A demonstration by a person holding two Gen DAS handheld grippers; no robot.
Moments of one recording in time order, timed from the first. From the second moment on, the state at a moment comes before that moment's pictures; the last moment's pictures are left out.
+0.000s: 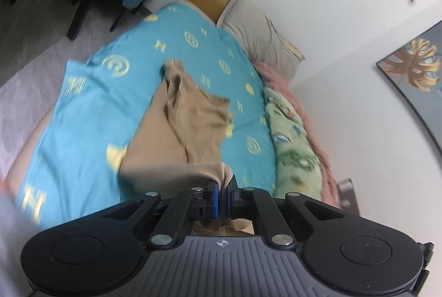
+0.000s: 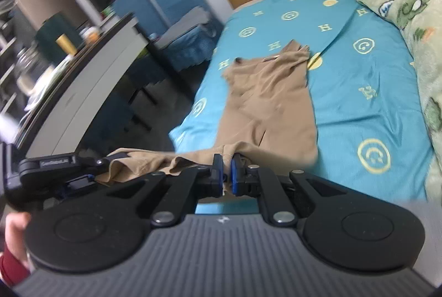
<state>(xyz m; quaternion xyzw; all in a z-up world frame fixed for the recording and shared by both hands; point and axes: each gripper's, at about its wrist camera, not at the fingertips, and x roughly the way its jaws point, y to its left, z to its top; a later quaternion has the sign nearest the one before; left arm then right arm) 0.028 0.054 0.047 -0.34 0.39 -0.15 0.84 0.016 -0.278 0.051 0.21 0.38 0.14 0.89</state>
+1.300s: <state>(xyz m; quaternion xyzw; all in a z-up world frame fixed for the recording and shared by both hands) 0.164 -0.063 -0.051 0.02 0.31 -0.07 0.95 0.161 -0.253 -0.072 0.11 0.29 0.01 0.95</state>
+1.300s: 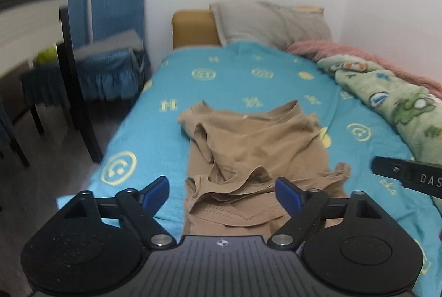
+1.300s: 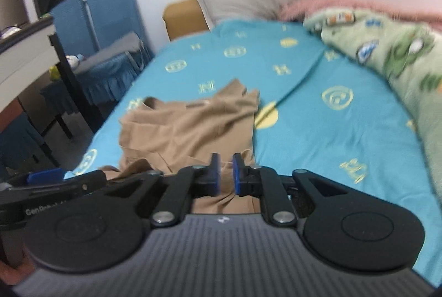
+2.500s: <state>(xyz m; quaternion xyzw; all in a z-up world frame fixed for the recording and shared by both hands) 0.128 0.042 -0.164 -0.49 0.48 -0.05 0.72 0.092 -0.309 -0.168 0.57 0.33 -0.11 0.74</state>
